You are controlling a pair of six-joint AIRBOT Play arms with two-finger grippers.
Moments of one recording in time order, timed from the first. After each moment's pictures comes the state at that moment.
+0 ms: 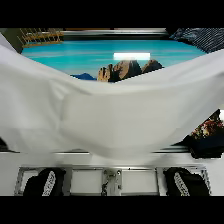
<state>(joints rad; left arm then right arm) 0.33 -0.73 1.69 1.00 -1.13 -1.50 -0.17 -0.71 1.61 -1.30 1.13 1.43</state>
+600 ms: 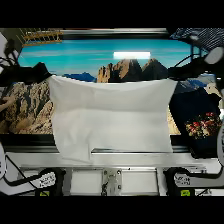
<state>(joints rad) 0.23 -1.41 1.41 1.00 -1.05 -1.46 -0.07 -1.52 1.61 -1.34 1.20 1.43</state>
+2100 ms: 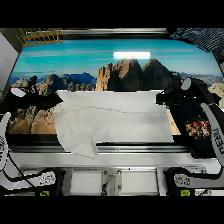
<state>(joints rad) 0.30 -1.43 1.07 1.03 -0.99 -1.32 -0.06 -1.46 1.19 -1.36 1.05 1.53</state>
